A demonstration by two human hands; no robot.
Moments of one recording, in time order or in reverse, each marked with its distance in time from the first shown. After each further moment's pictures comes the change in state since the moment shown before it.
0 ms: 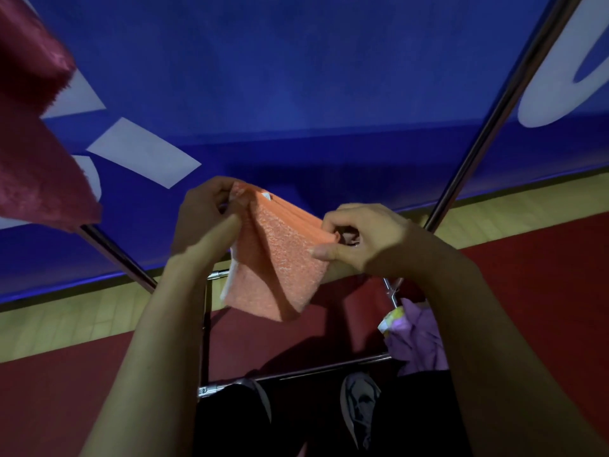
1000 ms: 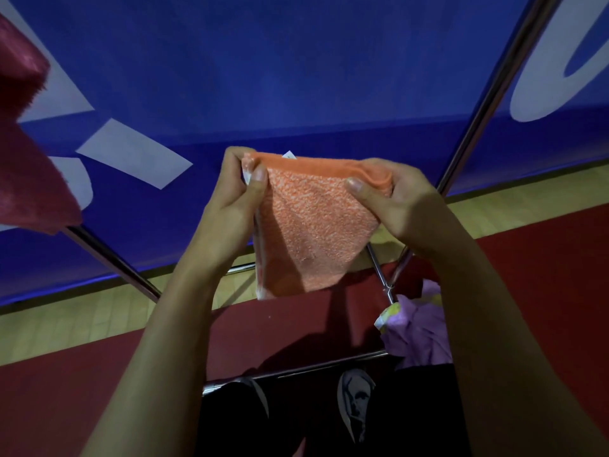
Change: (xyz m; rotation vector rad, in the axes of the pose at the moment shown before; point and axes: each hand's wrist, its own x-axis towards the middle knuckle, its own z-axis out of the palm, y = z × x) left_hand -0.026 0.044 0.015 -0.303 -0.256 0.159; right_hand -0.016 0.005 -0.033 0.470 0.358 0.150
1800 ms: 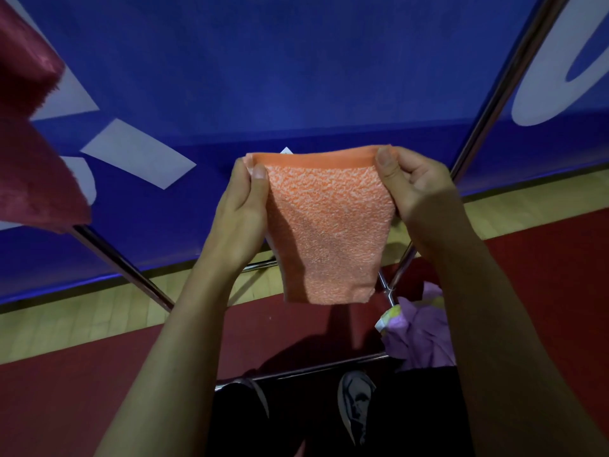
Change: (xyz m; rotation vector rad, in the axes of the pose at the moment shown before) left_hand -0.001 -0.005 0.011 0.107 0.127 -0.065; right_hand -0.003 -0.010 0.002 0.343 0.191 0.040
